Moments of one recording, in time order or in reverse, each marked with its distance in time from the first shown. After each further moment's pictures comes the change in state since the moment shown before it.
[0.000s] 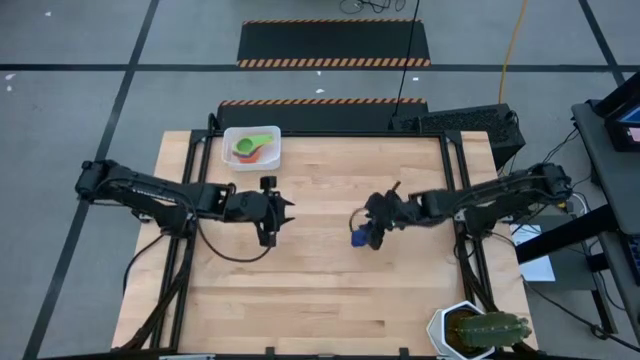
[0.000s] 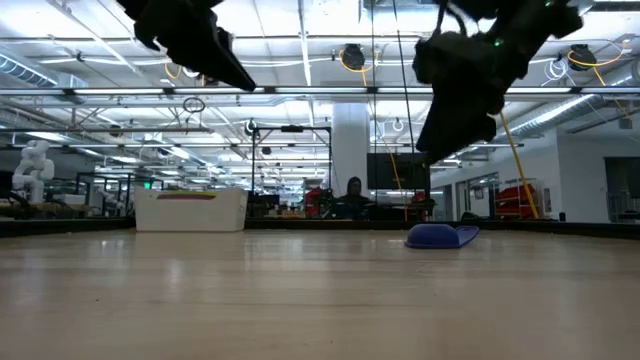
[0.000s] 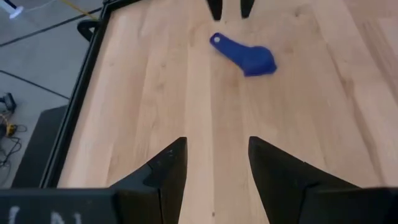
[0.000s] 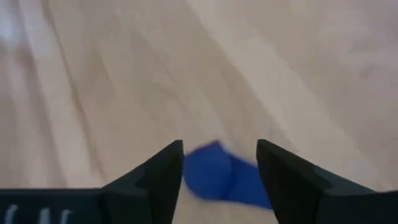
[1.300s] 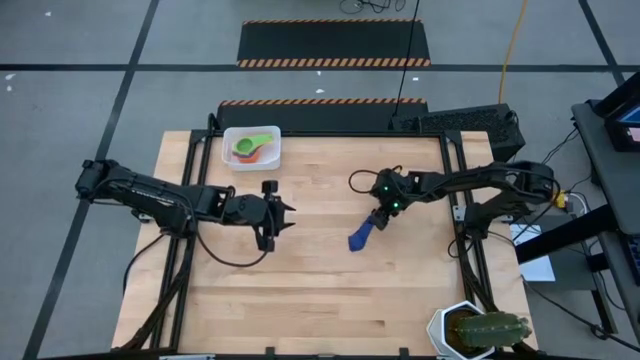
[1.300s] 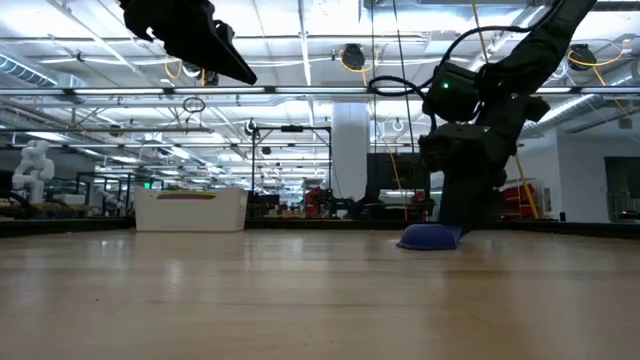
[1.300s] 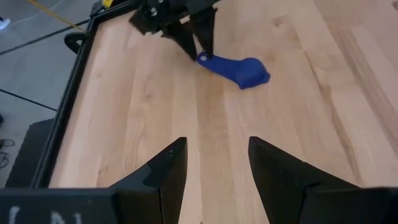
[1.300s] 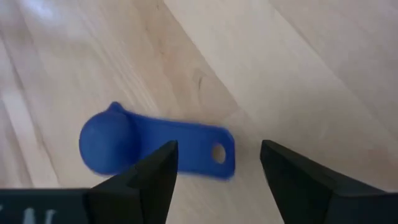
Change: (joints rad) left arm -0.037 0.000 0.000 0.021 0.024 0.008; right arm -0.417 0.139 -0.200 0.174 -0.529 -0.129
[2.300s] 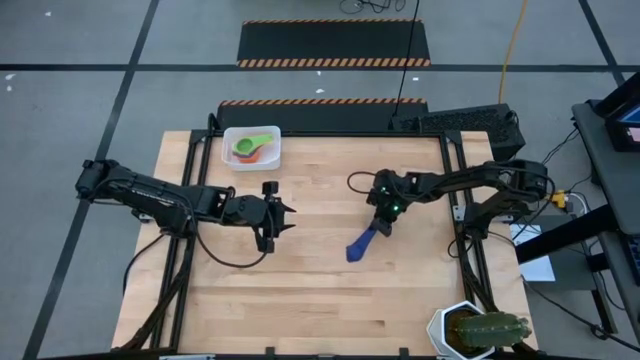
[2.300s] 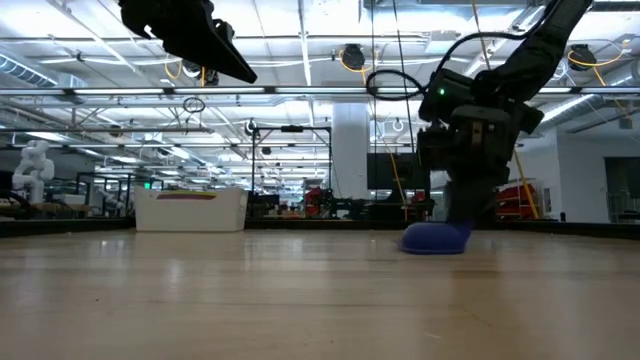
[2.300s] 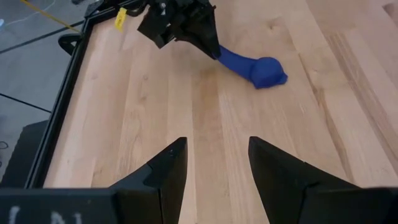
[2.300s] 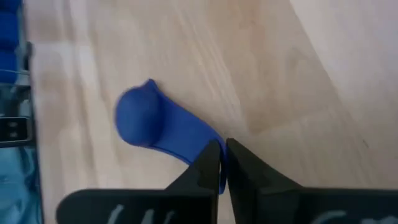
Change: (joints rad) left arm -0.005 0.000 0.000 0.003 0.014 -0.006; right arm 0.003 0.057 -0.001 0.065 -0.243 -0.154
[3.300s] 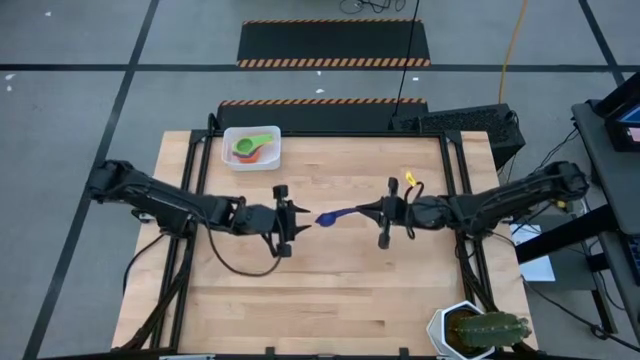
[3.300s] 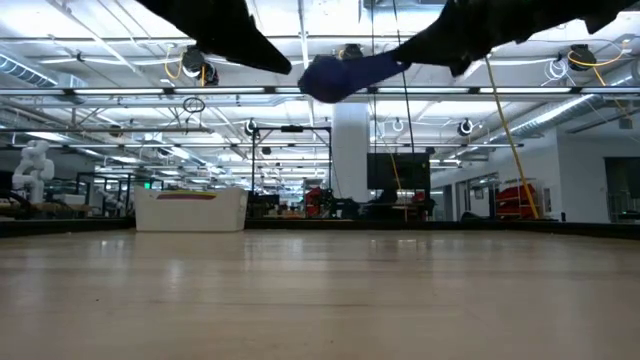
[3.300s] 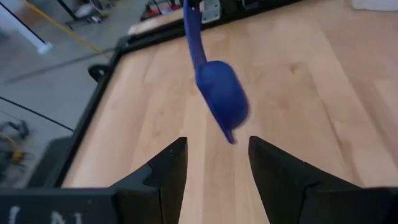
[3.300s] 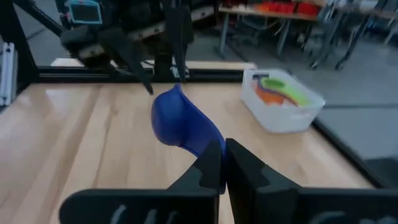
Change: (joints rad) left arm -0.044 0.121 0.000 0.265 -0.127 -0.014; right arm 0.502 -0.420 0.001 0.374 0.967 -0.304
